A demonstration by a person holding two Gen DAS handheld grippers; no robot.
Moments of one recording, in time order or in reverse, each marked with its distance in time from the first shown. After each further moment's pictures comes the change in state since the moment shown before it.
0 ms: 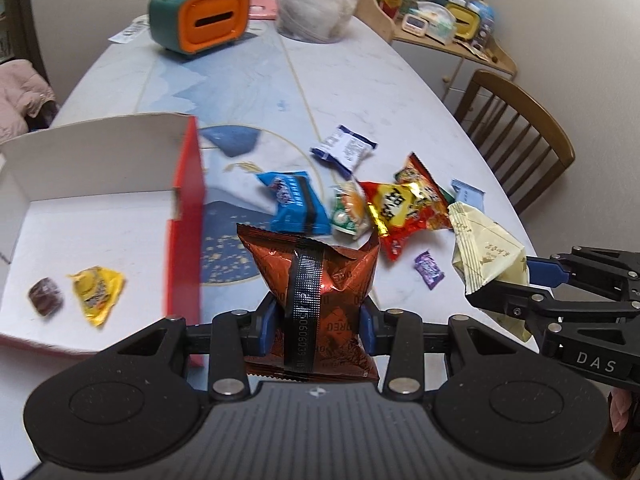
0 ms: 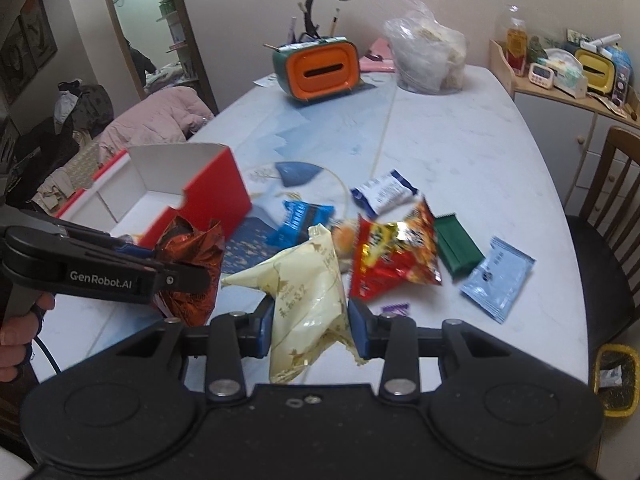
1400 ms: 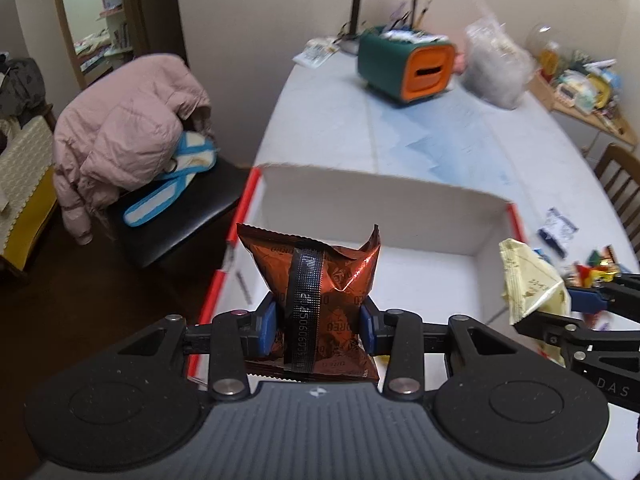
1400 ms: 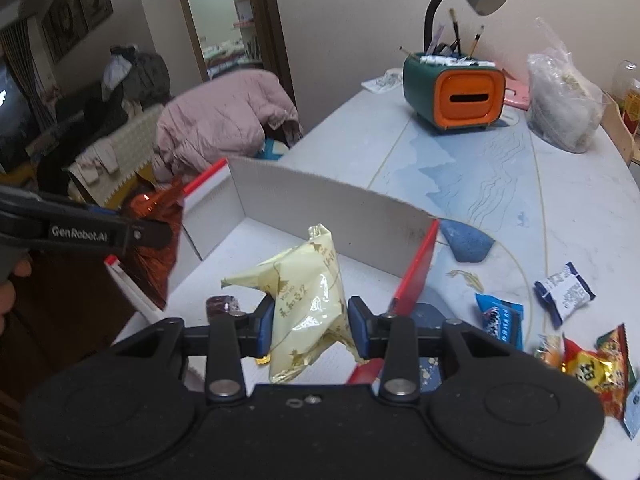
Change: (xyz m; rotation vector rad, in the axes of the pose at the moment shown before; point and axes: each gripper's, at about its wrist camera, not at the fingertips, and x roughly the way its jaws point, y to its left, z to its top) left arm -0.057 0.235 0.028 -0.151 -0.070 0.288; right arm 0.125 0.184 0.088 -0.157 0.051 0.064
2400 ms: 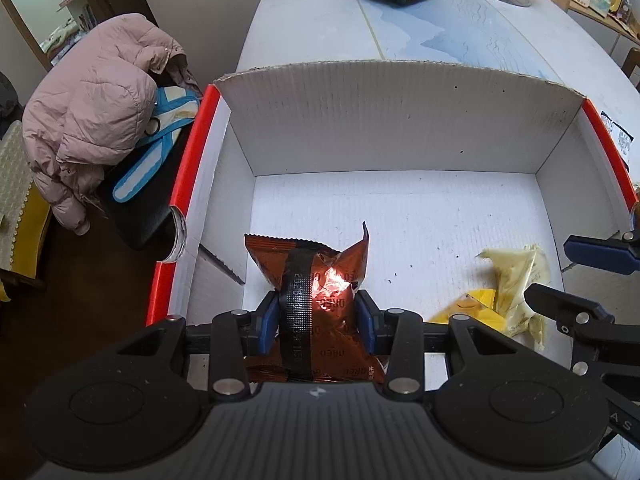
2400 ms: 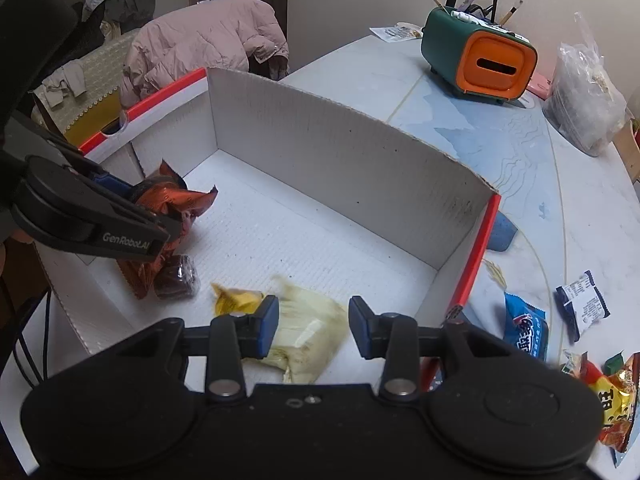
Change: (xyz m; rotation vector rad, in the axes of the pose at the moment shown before) left arm 0.095 -0.013 -0.004 0.165 0.198 0.056; right arm 0.075 0.030 -0.005 -0.117 0.145 -0.115
